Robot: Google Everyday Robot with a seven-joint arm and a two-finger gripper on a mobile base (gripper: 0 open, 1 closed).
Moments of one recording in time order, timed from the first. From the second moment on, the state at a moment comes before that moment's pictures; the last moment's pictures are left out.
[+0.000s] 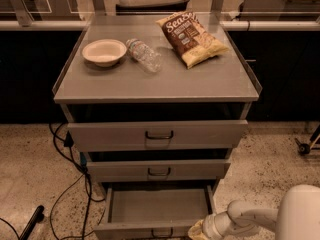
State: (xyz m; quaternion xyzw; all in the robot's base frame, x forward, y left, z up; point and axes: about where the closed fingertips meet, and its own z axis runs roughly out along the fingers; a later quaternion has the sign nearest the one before) arm 0.412 -0.152 0.190 -0.56 0.75 0.28 0.21
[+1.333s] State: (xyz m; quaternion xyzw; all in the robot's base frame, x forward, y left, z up) arm 0.432 -0.145 0.177 -0.56 0.75 0.28 0.20
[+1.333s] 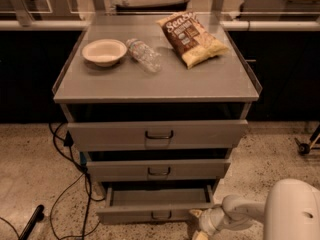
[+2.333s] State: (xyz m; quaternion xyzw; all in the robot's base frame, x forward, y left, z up) arm 0.569 -0.161 0.198 -0.57 0.76 0.21 0.22
